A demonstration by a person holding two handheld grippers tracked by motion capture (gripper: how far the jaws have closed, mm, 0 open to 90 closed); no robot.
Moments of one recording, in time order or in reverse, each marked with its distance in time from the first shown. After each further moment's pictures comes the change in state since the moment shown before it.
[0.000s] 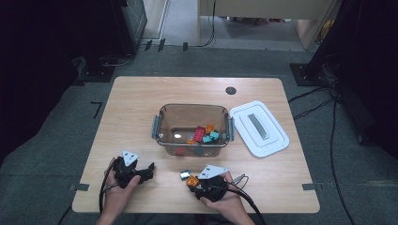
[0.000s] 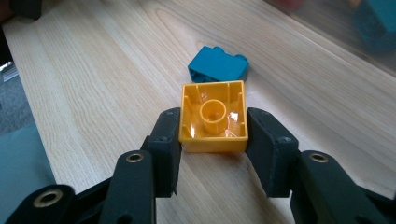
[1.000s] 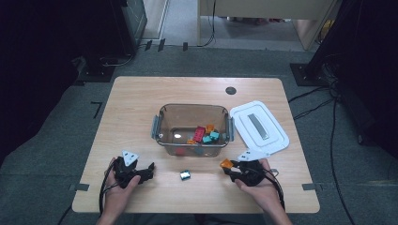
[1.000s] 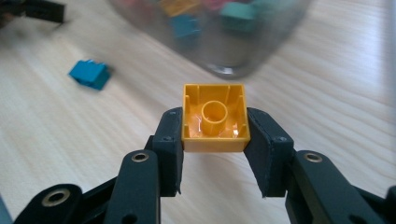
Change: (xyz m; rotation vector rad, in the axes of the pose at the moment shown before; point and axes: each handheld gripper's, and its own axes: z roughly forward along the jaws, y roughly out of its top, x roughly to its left) left arm 0.000 0.000 0.000 0.000 0.000 0.000; right arm -0.079 -0.006 -0.082 -0.040 -0.144 0.125
